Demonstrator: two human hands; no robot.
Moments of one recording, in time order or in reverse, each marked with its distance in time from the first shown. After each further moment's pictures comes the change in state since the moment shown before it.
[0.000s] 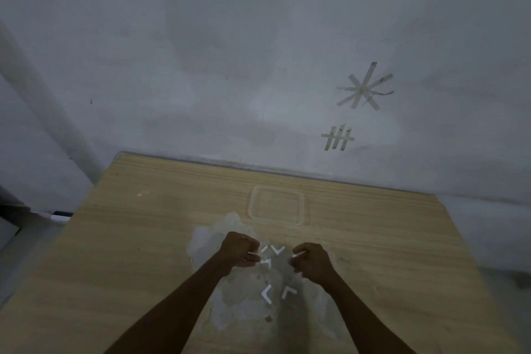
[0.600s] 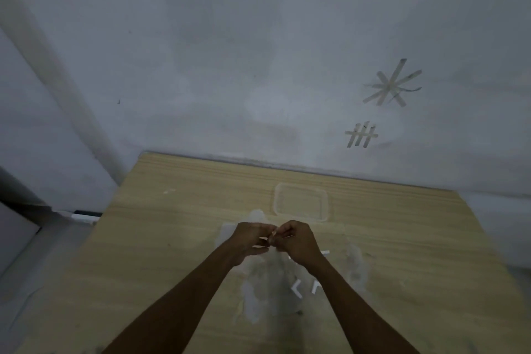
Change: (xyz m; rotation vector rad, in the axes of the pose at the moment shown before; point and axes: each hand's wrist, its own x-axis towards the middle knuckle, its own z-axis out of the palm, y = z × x) left_hand -0.021 0.012 -0.050 -0.103 -0.119 0.050; right_hand -0.020 -0.083 0.074 0.276 -0.037 -0.216
